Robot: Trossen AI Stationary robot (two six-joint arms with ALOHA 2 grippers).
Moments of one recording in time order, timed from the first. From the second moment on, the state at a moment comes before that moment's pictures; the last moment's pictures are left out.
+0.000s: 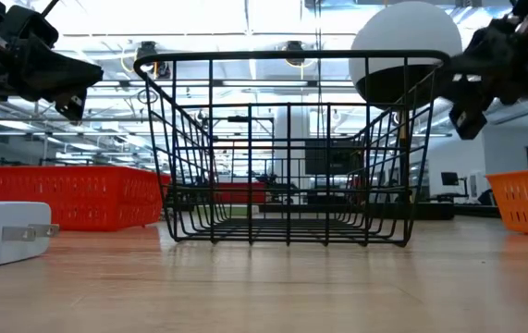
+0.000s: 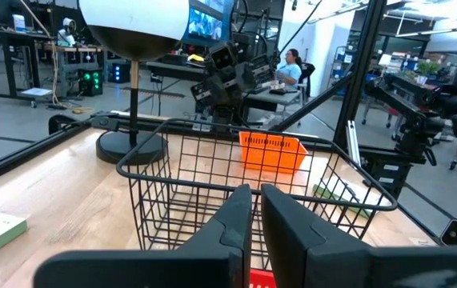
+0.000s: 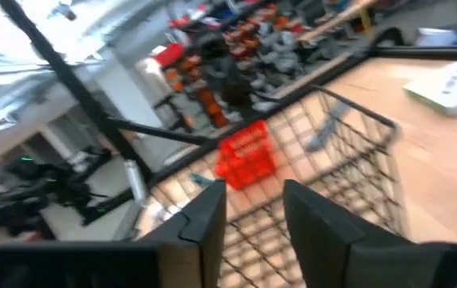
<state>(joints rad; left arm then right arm) -0.03 0.01 0.01 0.02 0.02 -0.14 0.16 0.26 0.02 0.26 0.15 0.56</state>
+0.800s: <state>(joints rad) -0.03 0.01 0.01 0.22 0.00 -0.47 0.46 0.78 0.04 0.84 0.45 0.47</state>
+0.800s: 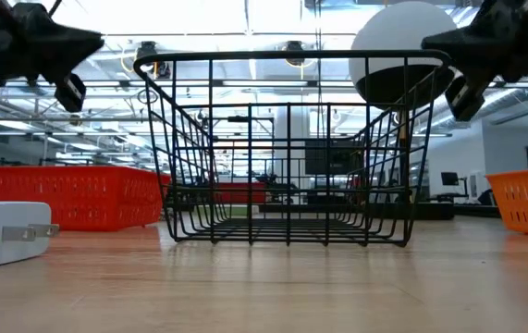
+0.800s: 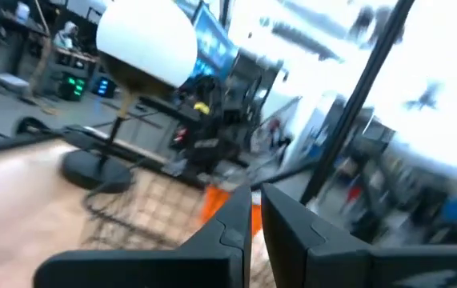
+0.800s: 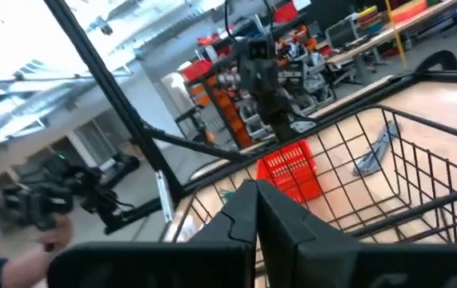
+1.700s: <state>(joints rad) -0.24 0.29 0.04 0.41 0.11 -0.47 0.62 1.67 1.10 0.34 0.49 0.09</state>
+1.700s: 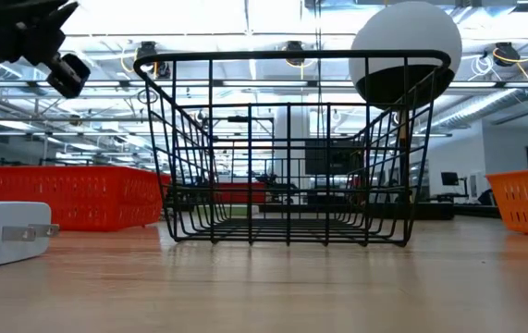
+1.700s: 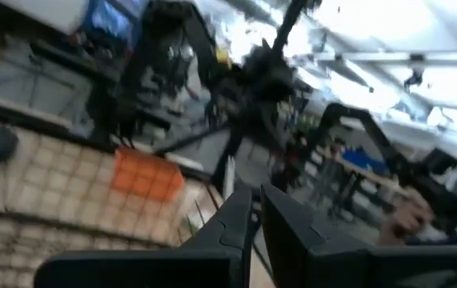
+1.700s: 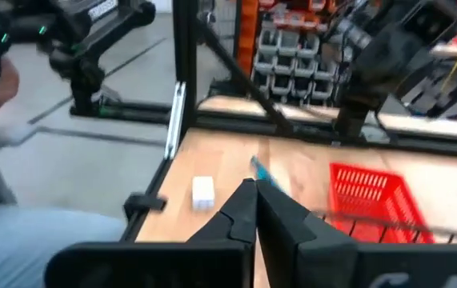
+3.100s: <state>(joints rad) -0.81 1.55 0.86 -0.22 -0.32 -0.68 0.60 1.51 1.07 0.41 0.49 -0.05</state>
